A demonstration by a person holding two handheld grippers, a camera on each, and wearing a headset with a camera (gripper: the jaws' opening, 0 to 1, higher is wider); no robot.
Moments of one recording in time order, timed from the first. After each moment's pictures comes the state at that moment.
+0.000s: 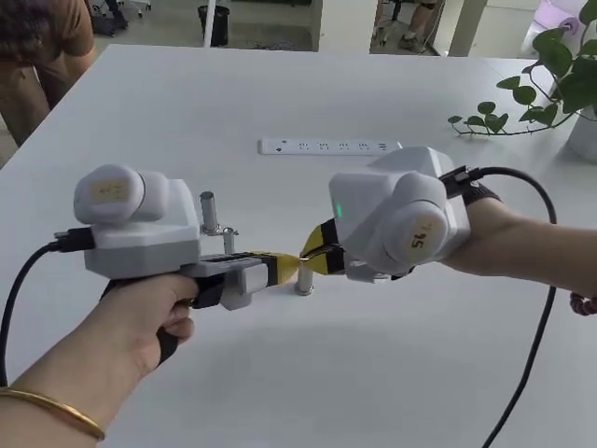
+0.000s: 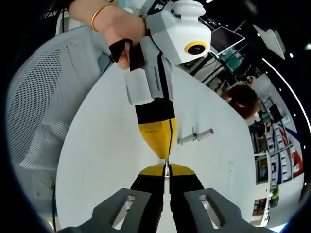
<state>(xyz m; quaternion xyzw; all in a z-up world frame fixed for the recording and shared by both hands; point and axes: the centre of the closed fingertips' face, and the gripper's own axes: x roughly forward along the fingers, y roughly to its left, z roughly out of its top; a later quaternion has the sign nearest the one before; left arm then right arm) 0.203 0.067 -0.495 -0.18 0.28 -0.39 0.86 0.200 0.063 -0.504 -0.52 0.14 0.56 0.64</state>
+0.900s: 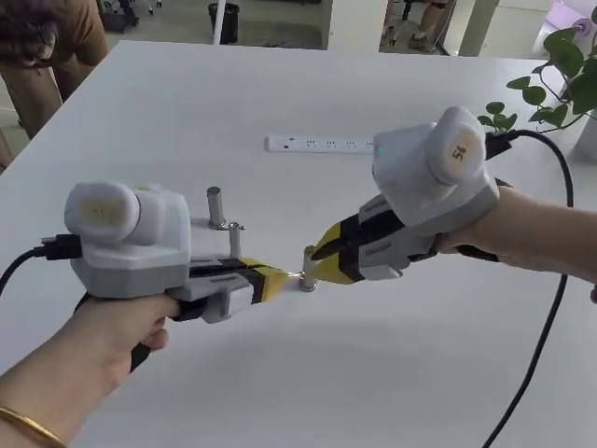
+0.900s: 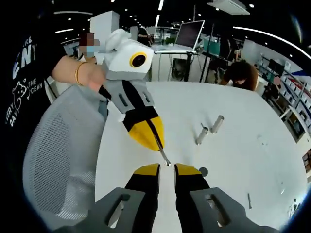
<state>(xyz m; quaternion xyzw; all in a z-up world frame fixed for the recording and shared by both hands) 0.183 0.082 -0.506 -0.06 0.25 -0.44 0.86 0.179 0.057 -0.502 -0.26 0.26 0.61 0.70</state>
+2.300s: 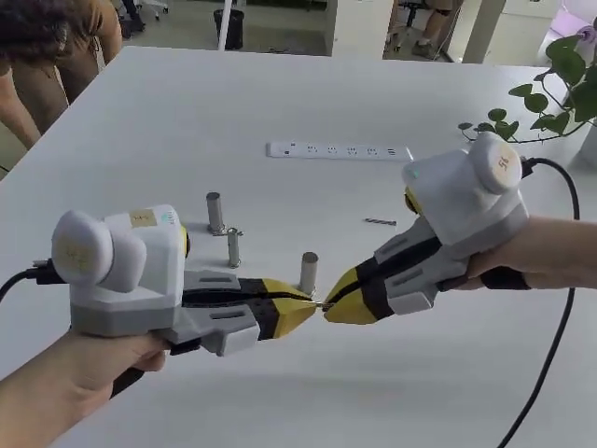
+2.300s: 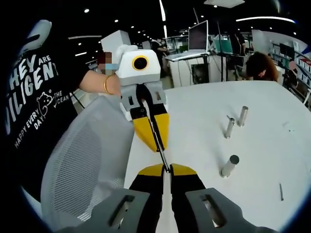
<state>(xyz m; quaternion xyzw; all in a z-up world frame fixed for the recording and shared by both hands) 0.144 0.051 -0.486 -0.02 0.17 -0.57 0.81 0.134 0.047 -0.505 -0.18 0.28 0.70 0.64</state>
